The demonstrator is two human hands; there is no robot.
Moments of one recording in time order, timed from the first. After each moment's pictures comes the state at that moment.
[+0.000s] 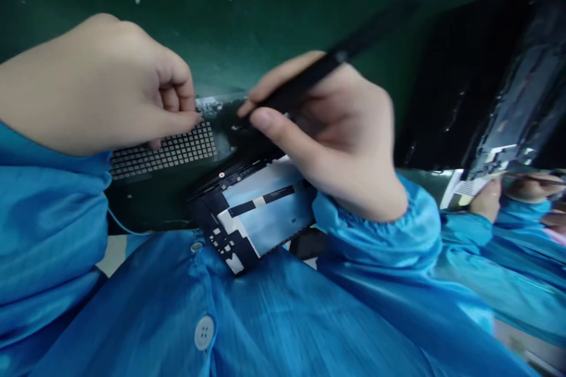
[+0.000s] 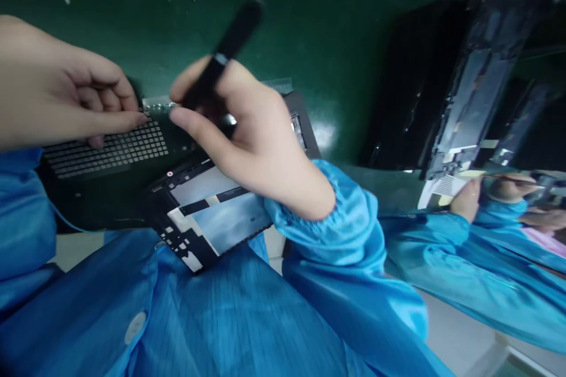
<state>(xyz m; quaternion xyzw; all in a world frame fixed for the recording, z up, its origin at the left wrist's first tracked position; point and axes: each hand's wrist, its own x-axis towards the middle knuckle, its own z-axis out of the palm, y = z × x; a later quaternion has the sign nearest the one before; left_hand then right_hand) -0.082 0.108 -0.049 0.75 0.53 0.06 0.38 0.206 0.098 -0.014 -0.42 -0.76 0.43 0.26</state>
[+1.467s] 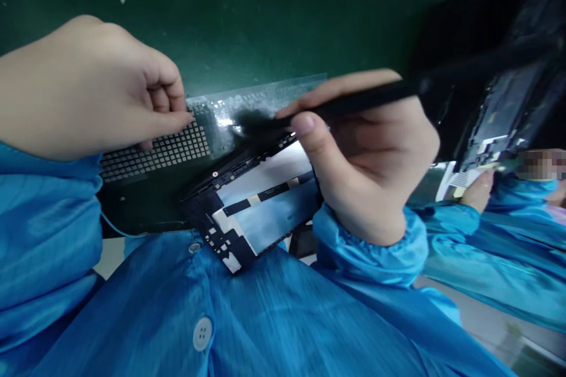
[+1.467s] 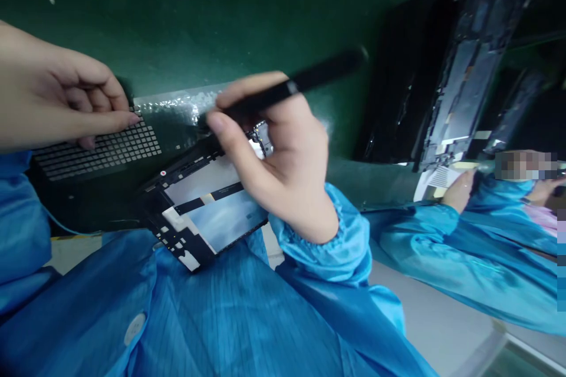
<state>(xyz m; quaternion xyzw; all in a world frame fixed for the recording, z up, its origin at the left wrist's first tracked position) -0.075 0.103 -0.056 0.66 0.64 0.08 0.39 0.228 0.074 -0.009 -0.47 -0.74 0.35 0.32</state>
